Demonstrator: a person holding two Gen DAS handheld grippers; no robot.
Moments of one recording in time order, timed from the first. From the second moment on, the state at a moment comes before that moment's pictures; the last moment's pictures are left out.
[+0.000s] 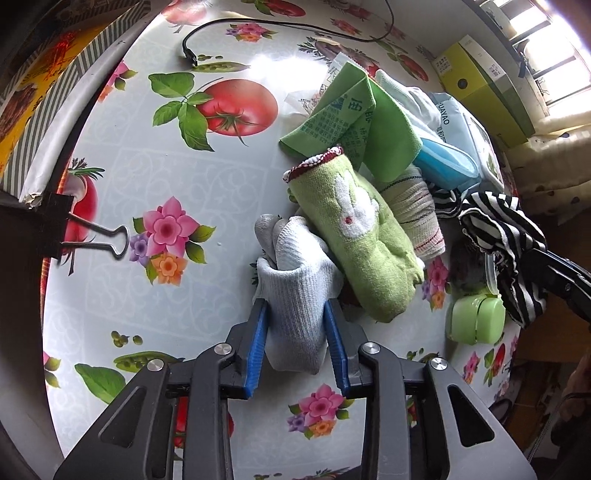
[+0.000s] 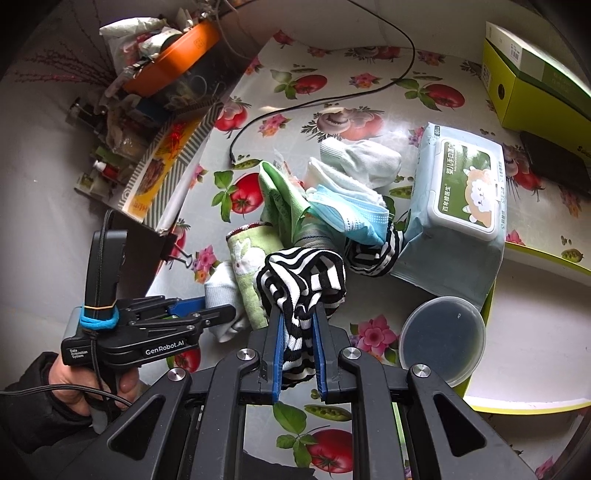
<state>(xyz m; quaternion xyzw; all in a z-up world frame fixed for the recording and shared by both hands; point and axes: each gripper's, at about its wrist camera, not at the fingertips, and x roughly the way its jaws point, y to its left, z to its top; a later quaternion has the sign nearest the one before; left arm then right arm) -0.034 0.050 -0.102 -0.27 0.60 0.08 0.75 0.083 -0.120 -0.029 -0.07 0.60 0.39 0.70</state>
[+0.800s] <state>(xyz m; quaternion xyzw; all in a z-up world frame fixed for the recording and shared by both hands) -0.019 0.044 -0.004 -0.25 0.52 0.08 0.81 0.092 -0.188 0.004 -0.01 0.56 0.36 0.74</state>
